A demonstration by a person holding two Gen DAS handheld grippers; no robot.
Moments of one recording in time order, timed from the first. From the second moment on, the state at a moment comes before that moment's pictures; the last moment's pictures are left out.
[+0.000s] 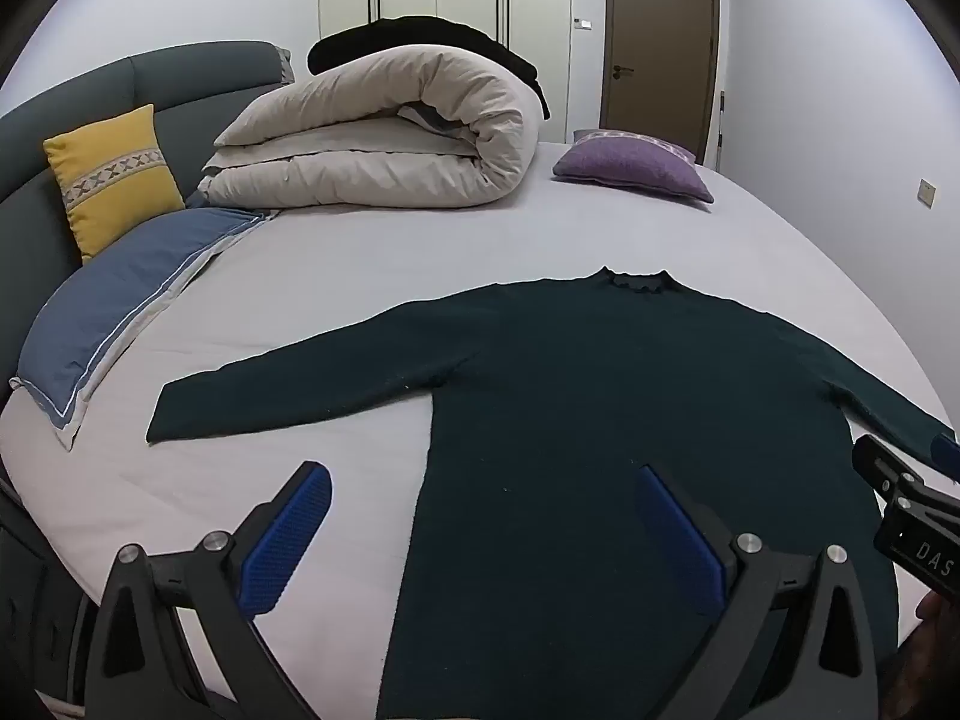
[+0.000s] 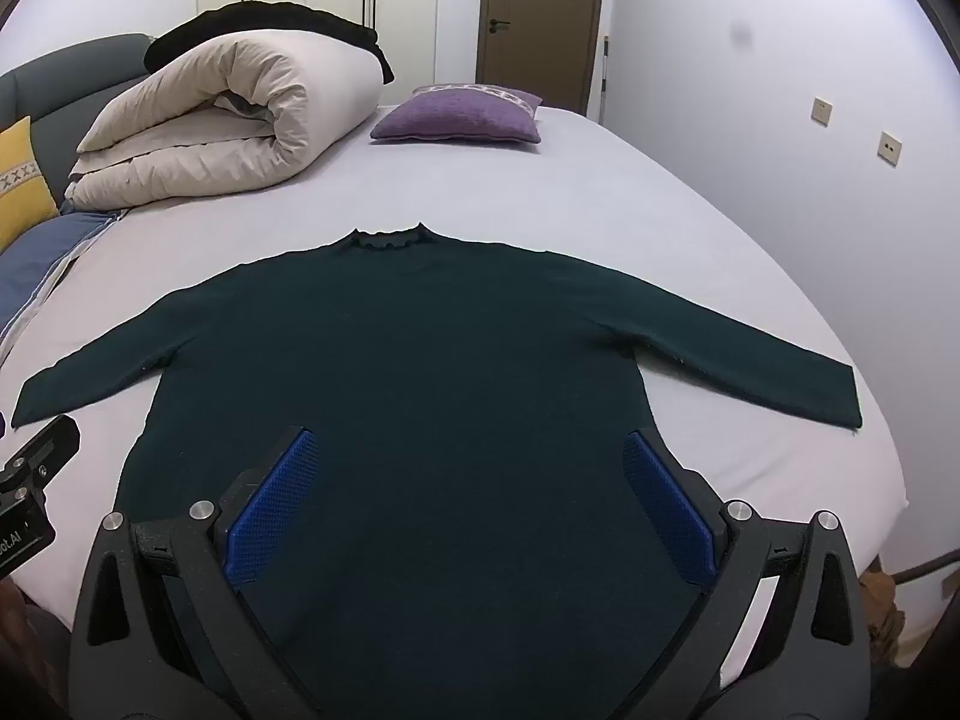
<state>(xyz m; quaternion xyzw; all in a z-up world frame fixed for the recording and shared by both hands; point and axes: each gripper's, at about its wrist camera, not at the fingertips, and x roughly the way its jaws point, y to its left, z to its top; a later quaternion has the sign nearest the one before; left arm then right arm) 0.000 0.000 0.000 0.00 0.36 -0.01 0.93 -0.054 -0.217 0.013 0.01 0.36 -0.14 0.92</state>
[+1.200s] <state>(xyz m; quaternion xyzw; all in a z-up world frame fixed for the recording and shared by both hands) -0.007 0.021 0.014 0.00 0.36 0.00 0.93 -0.061 -0.210 0.012 0.01 0.36 -0.13 0.92</state>
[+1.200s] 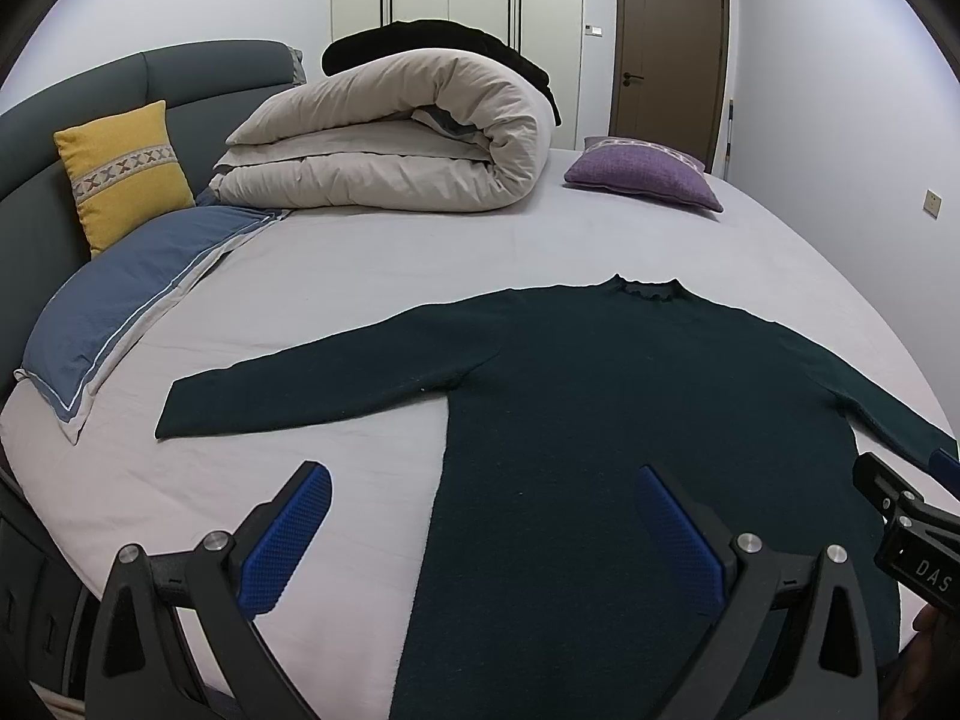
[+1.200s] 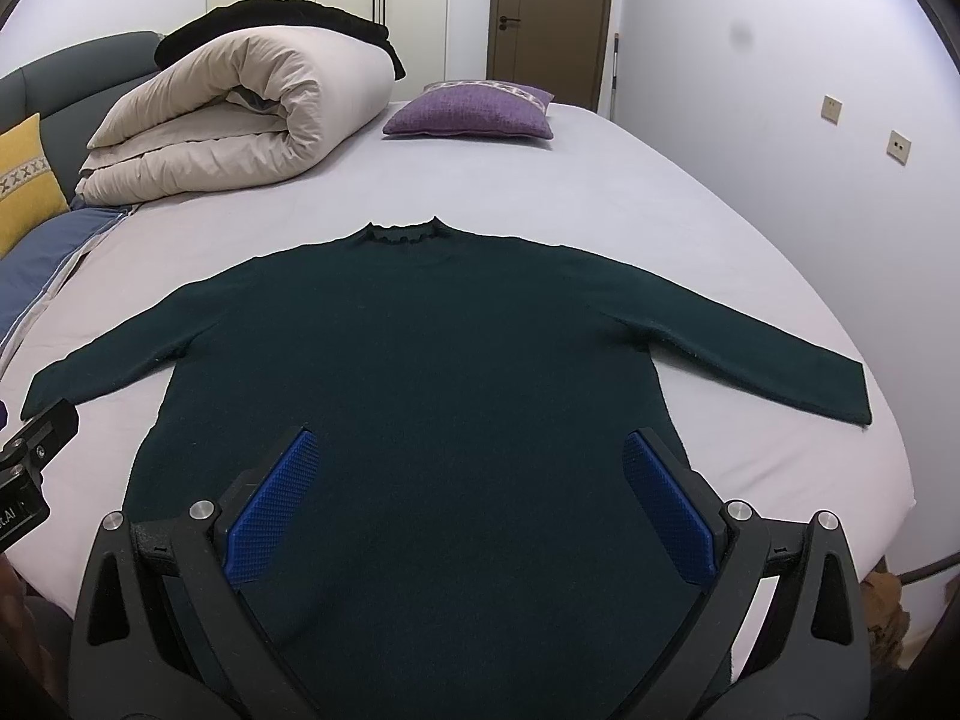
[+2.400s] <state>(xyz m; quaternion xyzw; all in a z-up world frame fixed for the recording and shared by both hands) -0.010 0.025 0.014 0.00 0.36 0.00 0.93 -0.061 -0.205 0.006 0.02 0.37 -0.12 0.92</state>
